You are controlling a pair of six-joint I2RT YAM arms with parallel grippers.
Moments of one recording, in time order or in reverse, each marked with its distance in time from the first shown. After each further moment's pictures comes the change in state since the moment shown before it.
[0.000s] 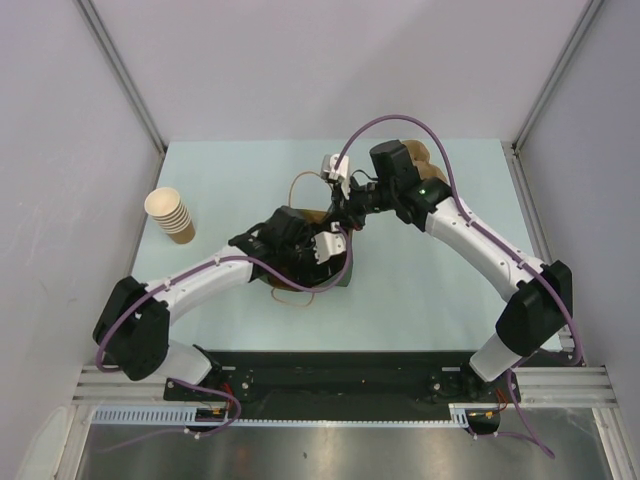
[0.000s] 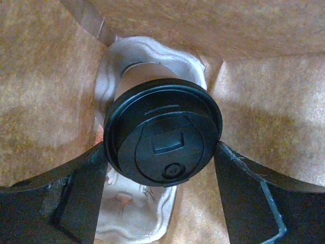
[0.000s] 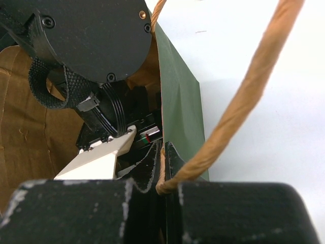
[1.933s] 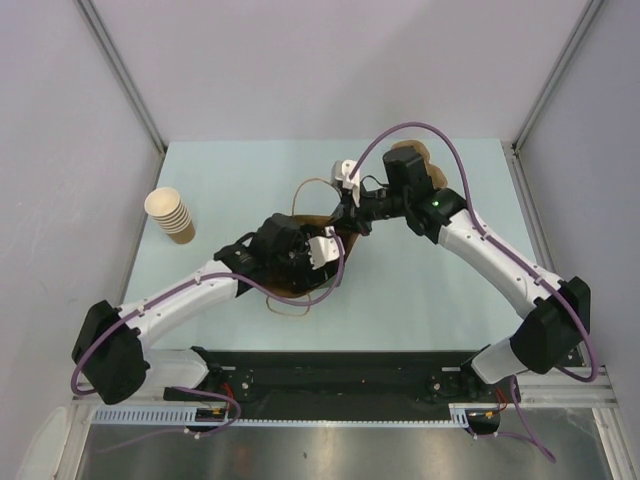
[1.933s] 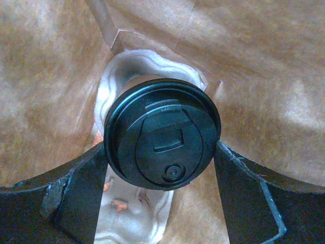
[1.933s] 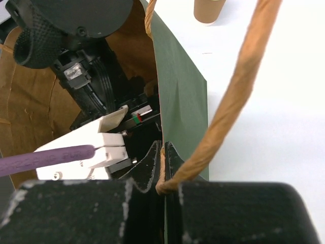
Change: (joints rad) left arm -0.061 -0.174 -0.056 0.002 -0.107 -0.038; right arm -0.002 -0.122 -0.121 0.103 -0.061 -0.022
